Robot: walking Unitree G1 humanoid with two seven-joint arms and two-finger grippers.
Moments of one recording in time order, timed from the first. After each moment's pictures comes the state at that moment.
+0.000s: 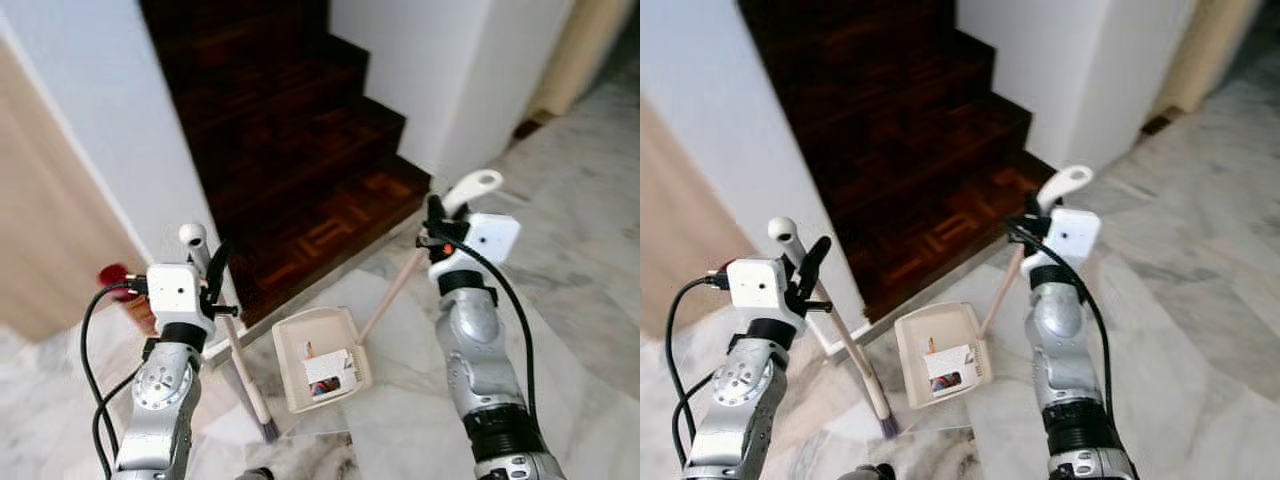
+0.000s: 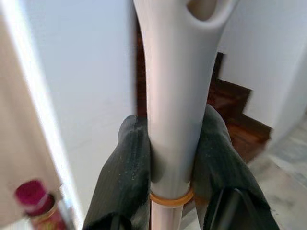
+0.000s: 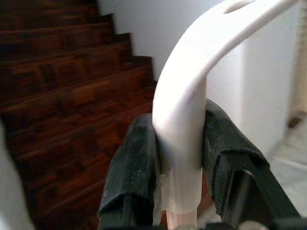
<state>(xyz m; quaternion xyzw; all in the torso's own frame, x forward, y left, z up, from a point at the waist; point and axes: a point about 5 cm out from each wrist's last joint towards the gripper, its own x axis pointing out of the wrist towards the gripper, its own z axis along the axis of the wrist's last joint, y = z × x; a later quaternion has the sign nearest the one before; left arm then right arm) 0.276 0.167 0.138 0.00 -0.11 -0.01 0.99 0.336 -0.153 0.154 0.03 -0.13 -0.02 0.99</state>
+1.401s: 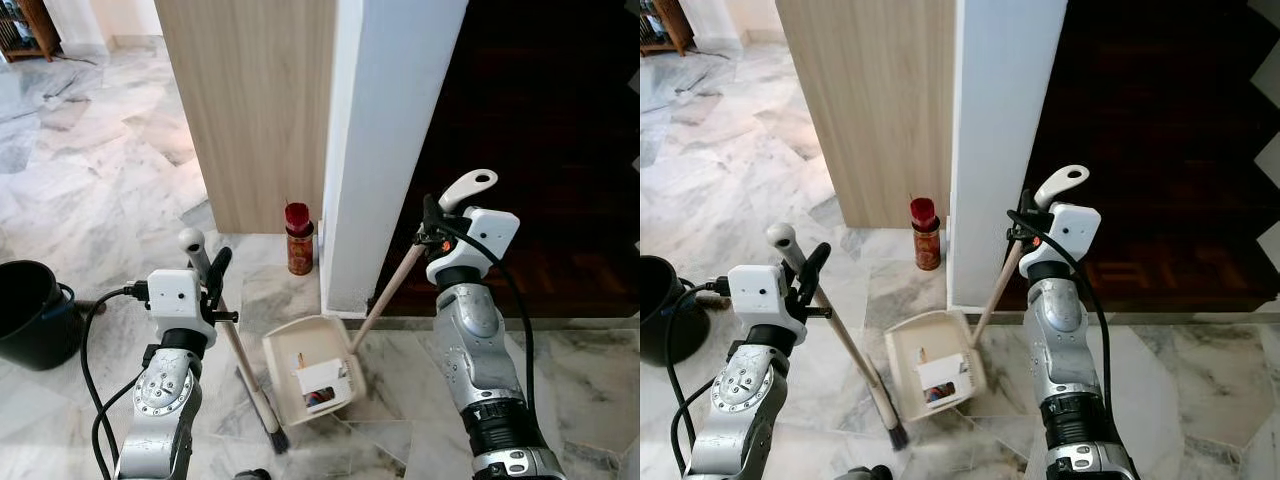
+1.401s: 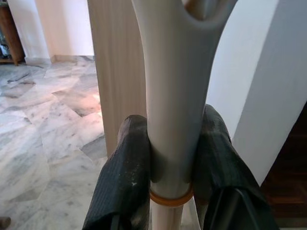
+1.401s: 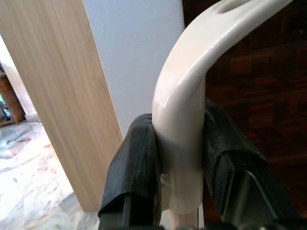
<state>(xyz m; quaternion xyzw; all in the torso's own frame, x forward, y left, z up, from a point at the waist) 0.271 0.170 0.134 0.01 -0.10 0.00 1.00 0.341 -0.149 0.155 0.06 -0.11 -0.01 0.99</state>
